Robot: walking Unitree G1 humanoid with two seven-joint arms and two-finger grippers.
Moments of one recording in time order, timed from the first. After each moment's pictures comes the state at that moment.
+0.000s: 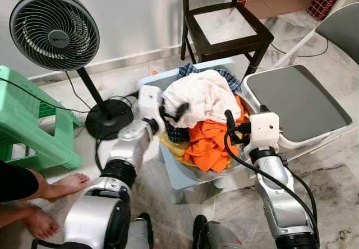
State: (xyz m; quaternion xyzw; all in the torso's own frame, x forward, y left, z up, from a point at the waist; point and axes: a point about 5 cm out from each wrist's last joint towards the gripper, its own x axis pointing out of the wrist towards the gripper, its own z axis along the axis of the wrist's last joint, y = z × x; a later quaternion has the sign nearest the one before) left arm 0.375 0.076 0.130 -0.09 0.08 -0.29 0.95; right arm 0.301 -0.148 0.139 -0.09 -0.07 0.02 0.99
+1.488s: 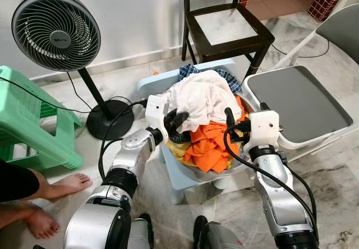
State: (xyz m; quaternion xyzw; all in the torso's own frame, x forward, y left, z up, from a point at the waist) left arm 0.365 0.075 0.121 -0.05 0.05 -0.32 0.95; right arm 0.303 -0.147 0.141 -0.09 -0.08 0.02 0.99
